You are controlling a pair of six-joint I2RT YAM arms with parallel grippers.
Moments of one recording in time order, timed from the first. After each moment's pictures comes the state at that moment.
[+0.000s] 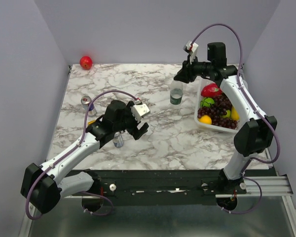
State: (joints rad) left arm -0.62 1.09 0.80 -0.24 0.31 0.29; right arm 0.25 1.76 1.76 -0.52 -0.77 -0.32
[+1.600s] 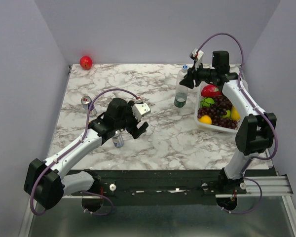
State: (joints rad) left arm -0.59 1.15 0.83 -0.29 0.32 0.33; right arm 0.15 1.77 1.56 -0.36 -0.81 -0.39
